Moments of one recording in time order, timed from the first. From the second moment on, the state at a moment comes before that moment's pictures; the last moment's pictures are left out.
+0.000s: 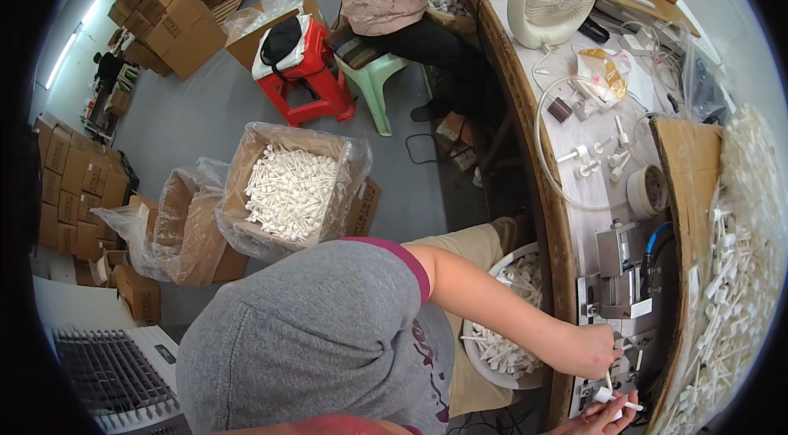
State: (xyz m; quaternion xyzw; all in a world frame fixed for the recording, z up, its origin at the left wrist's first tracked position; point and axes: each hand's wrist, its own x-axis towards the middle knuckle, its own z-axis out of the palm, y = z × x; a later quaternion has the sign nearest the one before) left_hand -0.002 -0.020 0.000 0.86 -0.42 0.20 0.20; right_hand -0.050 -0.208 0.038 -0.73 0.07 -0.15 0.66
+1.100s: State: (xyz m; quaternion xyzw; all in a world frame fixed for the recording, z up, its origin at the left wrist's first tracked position) left_hand 0.001 0.011 0.026 0.86 -0.42 0.13 0.25; right_hand -0.075 -0.160 0.053 -0.65 0.15 -0.12 0.73
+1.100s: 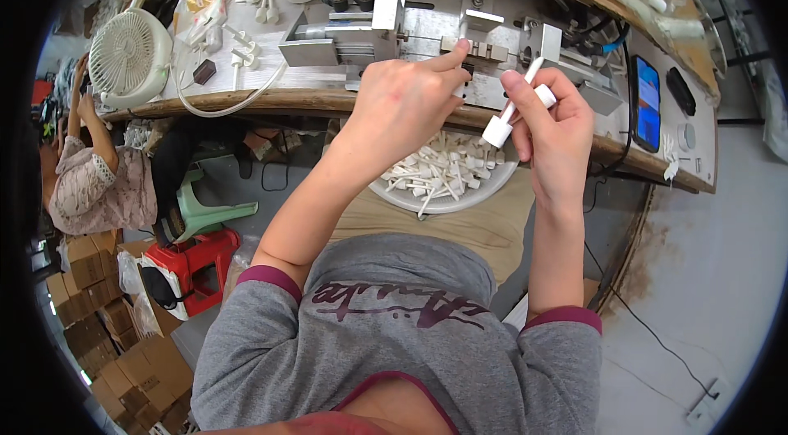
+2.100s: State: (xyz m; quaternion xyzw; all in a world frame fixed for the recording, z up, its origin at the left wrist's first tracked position) left_hand -0.002 0.008 0.025 0.86 -0.42 0.16 0.22; right_hand -0.086 -0.158 0.071 -0.66 0.01 -0.26 0.71
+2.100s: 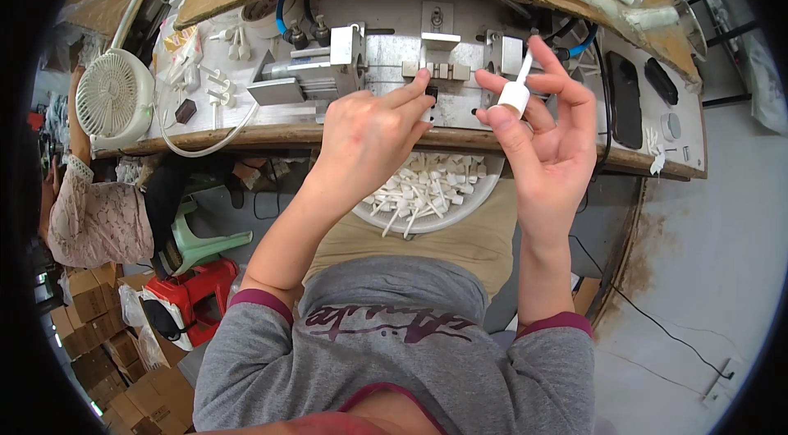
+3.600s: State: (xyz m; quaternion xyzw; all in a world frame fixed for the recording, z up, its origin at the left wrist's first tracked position) left_hand -0.004 0.022 0.045 0.84 -0.45 0.15 0.27; right_hand 0.146 -0.253 0.119 -0.96 -0.03 -0.27 0.09
